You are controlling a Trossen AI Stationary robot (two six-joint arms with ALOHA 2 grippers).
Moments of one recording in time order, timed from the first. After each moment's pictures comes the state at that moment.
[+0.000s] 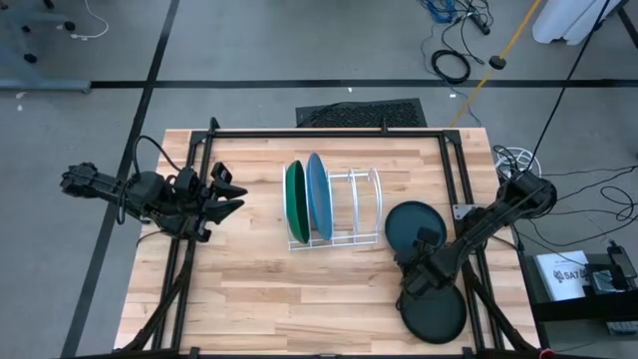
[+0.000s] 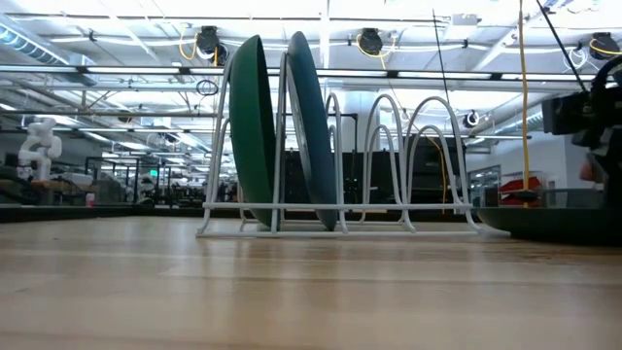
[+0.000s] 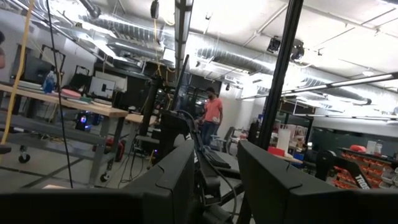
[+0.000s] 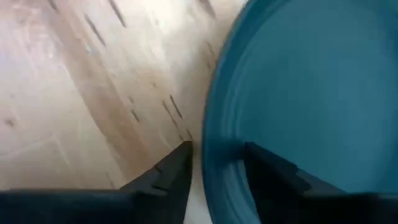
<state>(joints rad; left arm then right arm) -0.29 0.63 0.57 0.46 -0.21 -0.15 0.68 1.59 0.76 -0.83 0.33 1.09</state>
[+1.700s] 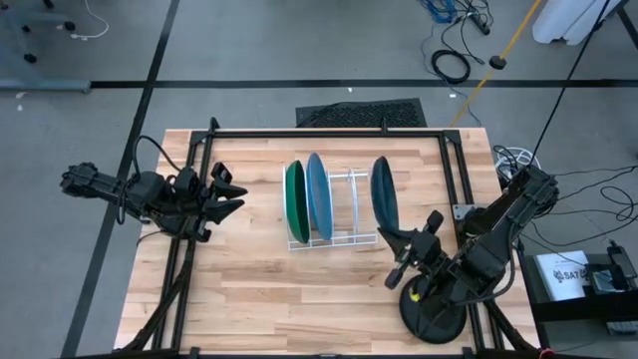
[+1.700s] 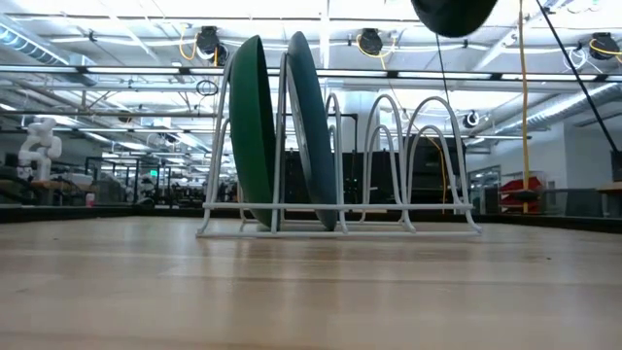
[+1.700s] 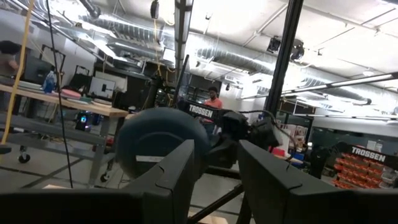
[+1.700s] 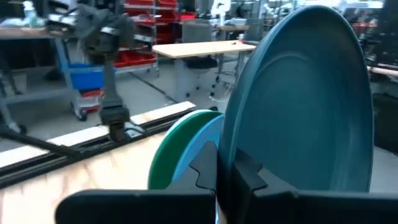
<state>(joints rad) -0.29 0.63 0.57 0.46 -0.21 -0.15 0.80 1.49 1.46 -0.88 1.41 0.94</state>
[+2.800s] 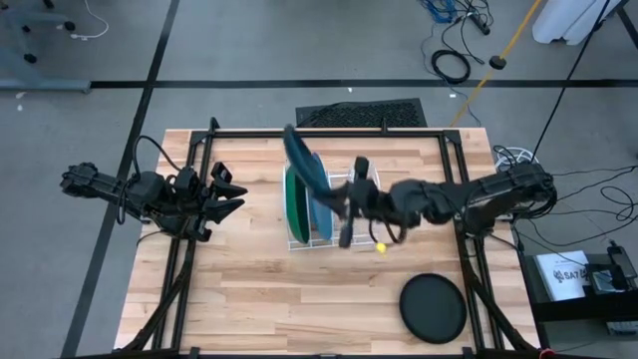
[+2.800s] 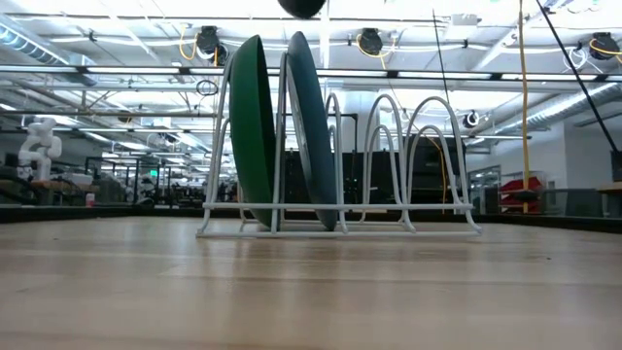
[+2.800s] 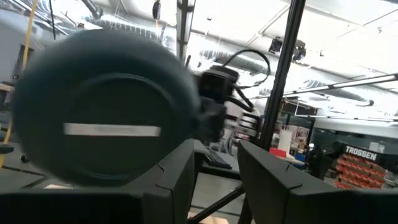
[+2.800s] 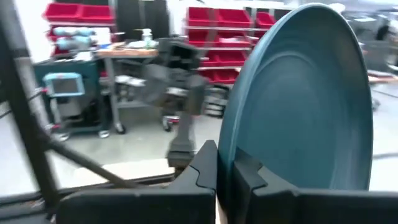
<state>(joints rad) -0.29 0.63 0.57 0.46 -0.22 -0.15 0.27 1.49 1.46 0.03 0.50 0.03</state>
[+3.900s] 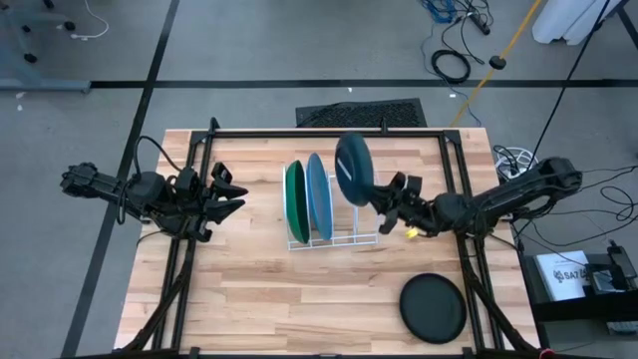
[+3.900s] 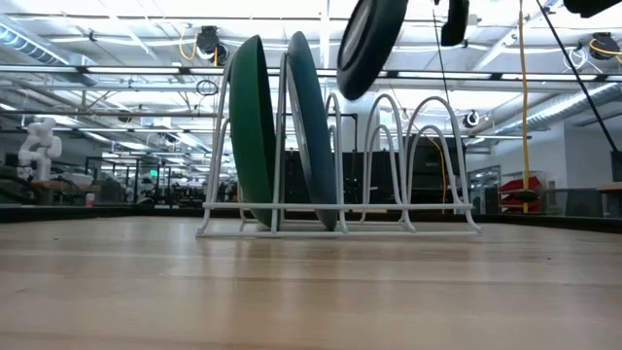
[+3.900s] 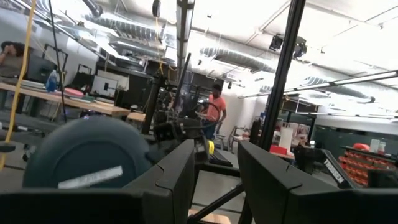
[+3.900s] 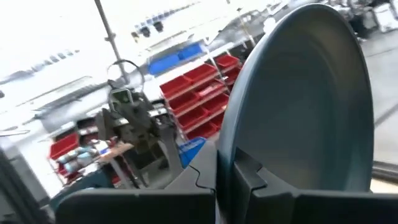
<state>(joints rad) -0.29 0.63 0.57 0.45 -0.22 -0.15 0.28 1.18 0.60 0.88 0.70 0.37</state>
